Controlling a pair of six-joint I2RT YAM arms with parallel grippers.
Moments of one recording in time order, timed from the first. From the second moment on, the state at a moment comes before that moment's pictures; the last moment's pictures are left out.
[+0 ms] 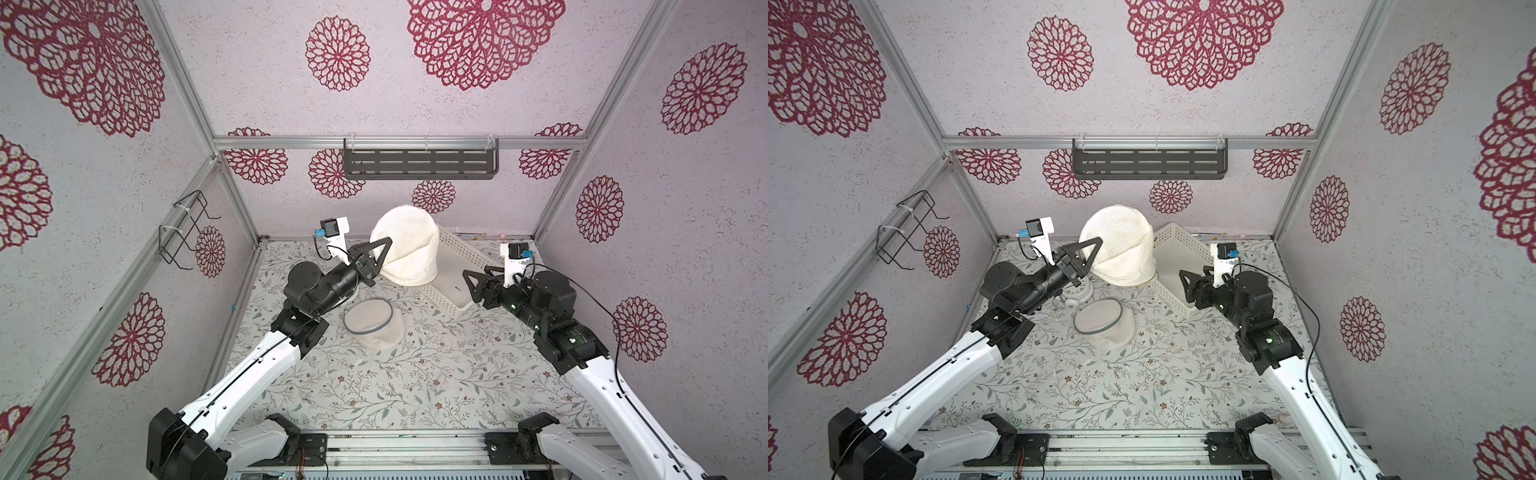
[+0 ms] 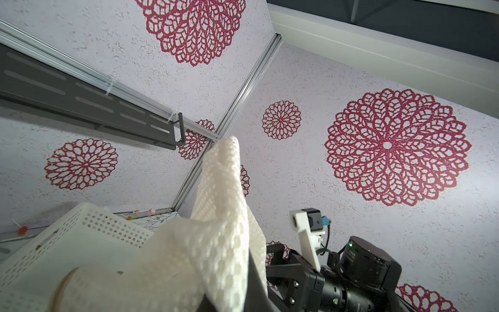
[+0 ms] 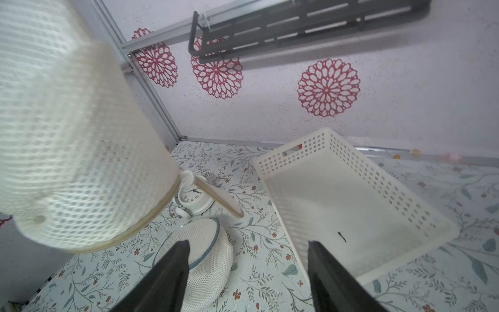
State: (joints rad) left arm -0.55 1.18 1.01 0.45 0.28 -0.69; right arm 0.31 0.91 0.99 -0.27 -0.24 0.19
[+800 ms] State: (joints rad) left arm -0.55 1.21 1.10 0.43 0.35 -0.79; right arm 0.57 1.03 0.75 0.30 -0.43 0.12
